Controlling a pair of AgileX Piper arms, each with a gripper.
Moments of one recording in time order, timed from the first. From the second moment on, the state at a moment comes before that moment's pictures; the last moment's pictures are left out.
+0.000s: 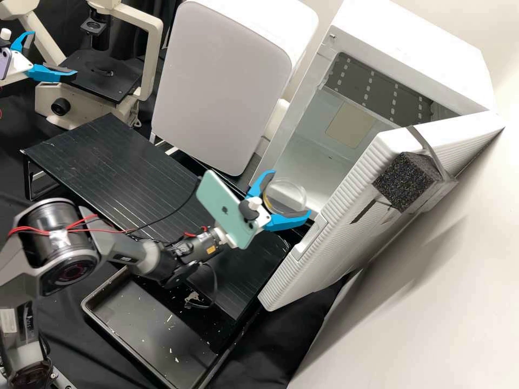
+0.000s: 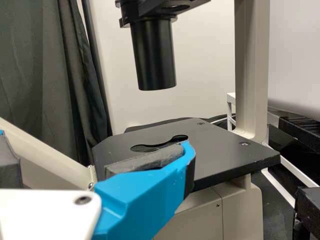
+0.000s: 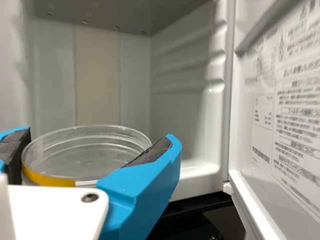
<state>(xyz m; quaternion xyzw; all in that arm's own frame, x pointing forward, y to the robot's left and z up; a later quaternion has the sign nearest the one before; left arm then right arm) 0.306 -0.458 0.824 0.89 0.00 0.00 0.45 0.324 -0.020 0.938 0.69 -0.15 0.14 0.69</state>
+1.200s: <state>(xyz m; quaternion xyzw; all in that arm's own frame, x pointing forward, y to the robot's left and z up) 0.306 -0.458 0.824 0.89 0.00 0.00 0.45 0.455 -0.051 0.951 0.70 -0.13 0.09 0.69</state>
